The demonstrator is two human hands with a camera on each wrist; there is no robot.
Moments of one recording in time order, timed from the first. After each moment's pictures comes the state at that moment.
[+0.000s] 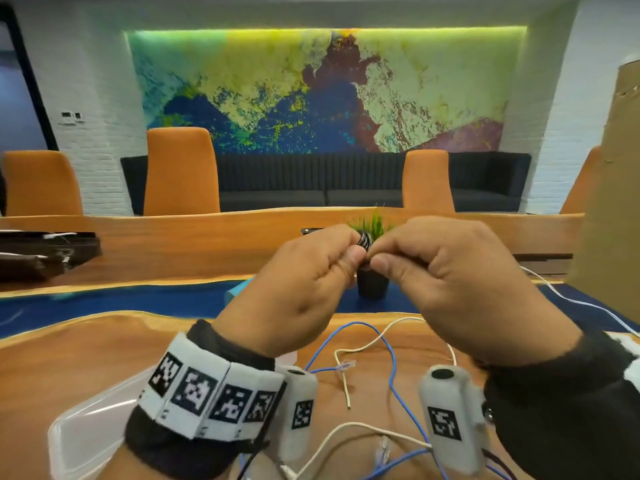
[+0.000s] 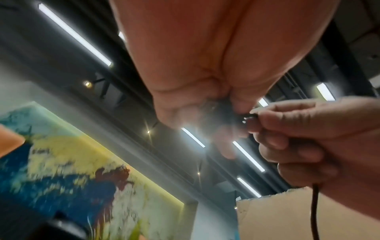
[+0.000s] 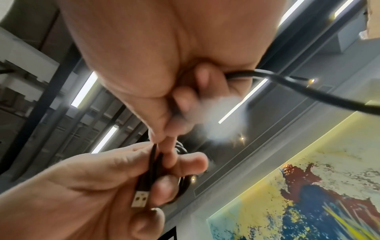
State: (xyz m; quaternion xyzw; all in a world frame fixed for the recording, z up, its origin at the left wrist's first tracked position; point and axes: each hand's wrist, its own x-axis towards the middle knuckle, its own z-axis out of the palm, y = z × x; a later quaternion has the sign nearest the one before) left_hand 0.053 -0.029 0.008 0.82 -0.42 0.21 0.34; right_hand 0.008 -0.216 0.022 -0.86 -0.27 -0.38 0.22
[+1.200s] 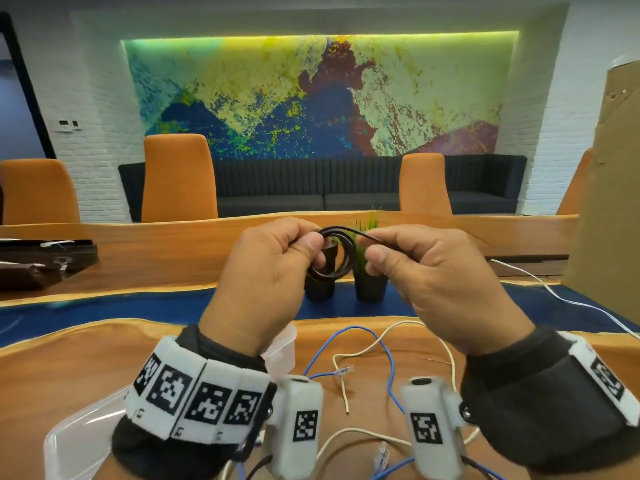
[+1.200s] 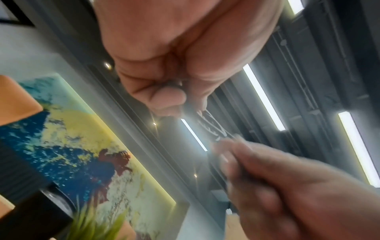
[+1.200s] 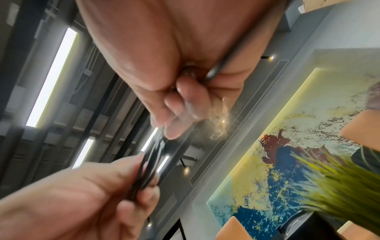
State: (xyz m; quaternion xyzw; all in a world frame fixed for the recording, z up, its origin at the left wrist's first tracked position) left_hand 0.060 -0.027 0.006 0.76 -0.26 0.23 0.54; right_hand 0.025 -0.212 0.007 -0.80 -0.23 -0.29 0.47
